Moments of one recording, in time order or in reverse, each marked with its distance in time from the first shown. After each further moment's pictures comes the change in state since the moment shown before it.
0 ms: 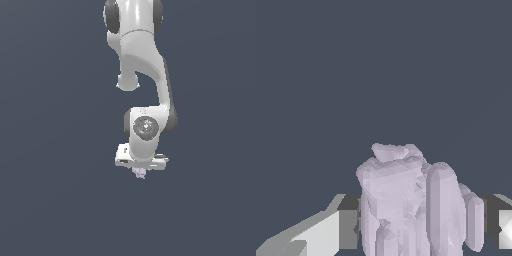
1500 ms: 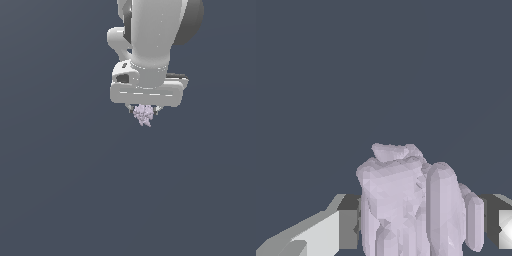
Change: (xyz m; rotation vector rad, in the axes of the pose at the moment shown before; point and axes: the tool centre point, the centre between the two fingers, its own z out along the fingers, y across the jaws) arm -0.090 0.007 -0.257 0.000 0.002 0.000
